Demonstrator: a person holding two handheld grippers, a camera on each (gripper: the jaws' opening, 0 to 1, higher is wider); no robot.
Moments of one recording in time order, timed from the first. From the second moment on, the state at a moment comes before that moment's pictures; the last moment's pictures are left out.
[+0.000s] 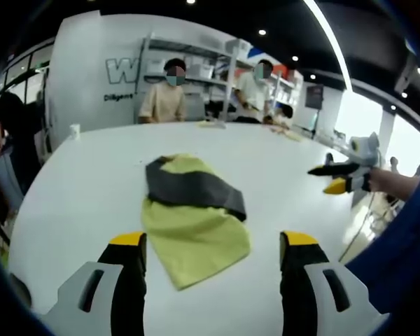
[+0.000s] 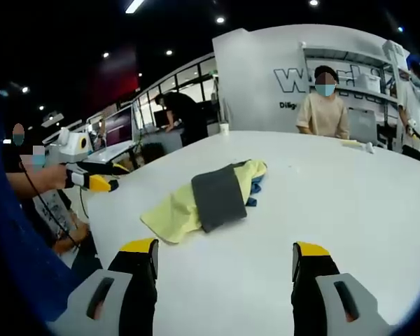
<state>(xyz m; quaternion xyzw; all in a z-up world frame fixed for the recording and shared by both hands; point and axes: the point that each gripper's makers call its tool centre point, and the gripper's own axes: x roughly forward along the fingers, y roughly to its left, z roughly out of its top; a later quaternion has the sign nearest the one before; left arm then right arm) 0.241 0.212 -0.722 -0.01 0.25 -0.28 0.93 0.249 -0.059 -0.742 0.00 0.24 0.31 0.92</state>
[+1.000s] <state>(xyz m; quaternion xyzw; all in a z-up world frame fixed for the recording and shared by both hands) 0.238 0.208 -0.725 -0.01 0.25 -0.28 0.93 0.247 -0.059 -0.743 0.01 0.24 0.31 0.92</state>
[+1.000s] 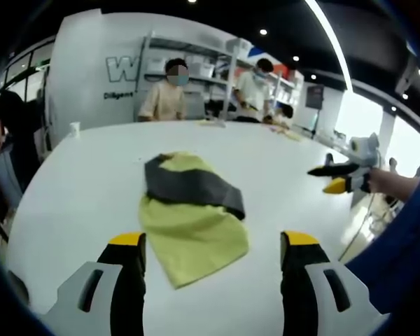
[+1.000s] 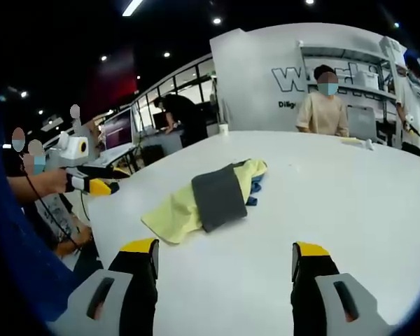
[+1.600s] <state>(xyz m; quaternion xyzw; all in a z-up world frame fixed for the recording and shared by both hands) 0.243 0.203 -0.728 -0.01 0.26 -0.29 0.92 0.250 -0.059 -0.747 0.02 0.24 0.31 0.92</state>
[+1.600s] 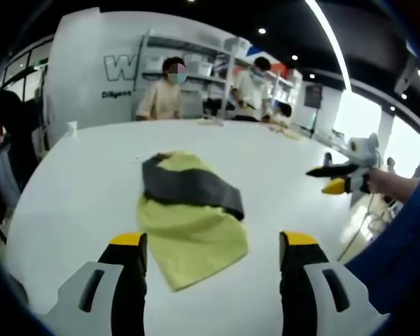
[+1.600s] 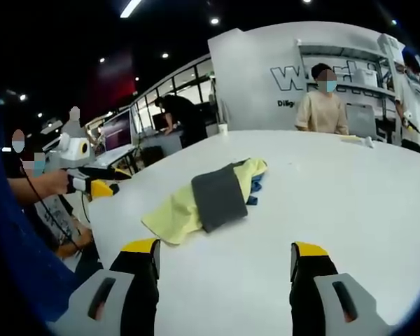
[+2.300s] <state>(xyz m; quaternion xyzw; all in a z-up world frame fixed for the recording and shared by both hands) 0.293 0.195 -0.736 -0.02 0.26 -0.30 0.92 0.293 -0.042 -0.752 0.04 0.25 0.32 0.91</state>
